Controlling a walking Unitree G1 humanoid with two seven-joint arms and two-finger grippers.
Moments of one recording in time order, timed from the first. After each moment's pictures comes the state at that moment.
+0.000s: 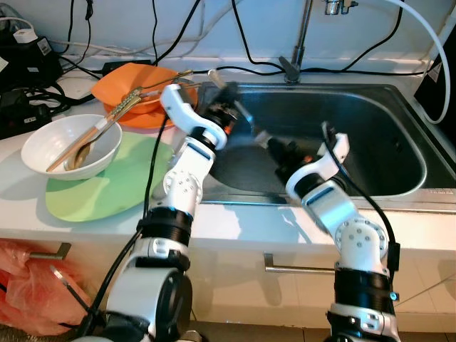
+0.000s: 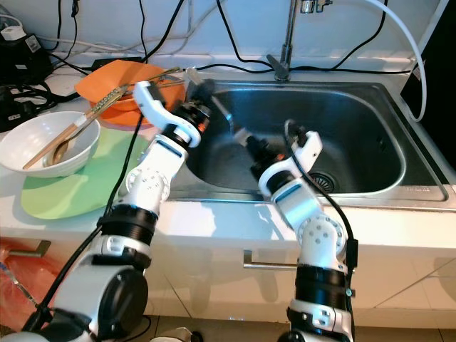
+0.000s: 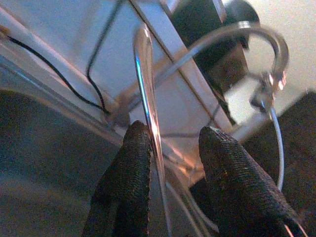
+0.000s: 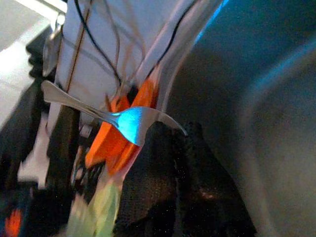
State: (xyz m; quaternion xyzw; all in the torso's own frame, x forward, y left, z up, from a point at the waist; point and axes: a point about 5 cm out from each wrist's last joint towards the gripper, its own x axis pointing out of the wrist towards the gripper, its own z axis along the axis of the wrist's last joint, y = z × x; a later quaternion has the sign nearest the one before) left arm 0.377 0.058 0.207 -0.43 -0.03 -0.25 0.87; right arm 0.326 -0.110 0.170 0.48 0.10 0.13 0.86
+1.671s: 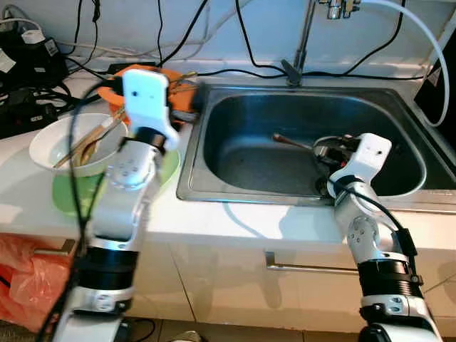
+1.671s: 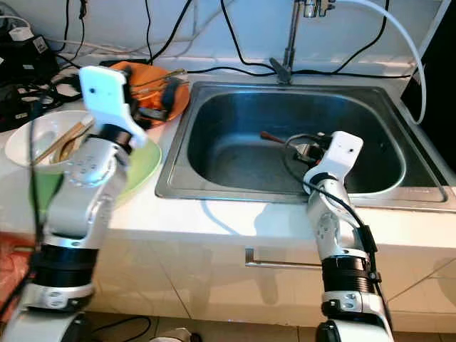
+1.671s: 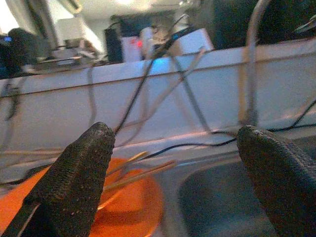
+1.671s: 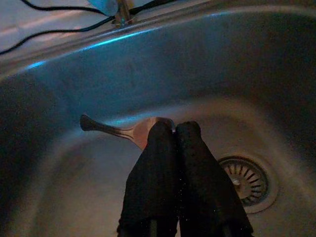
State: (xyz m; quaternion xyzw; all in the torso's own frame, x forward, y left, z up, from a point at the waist) left arm 0.334 0.139 0.242 0.05 -0.16 -0.09 0.98; right arm 0.344 -0.185 0.136 0.12 0.08 -0.08 0.99
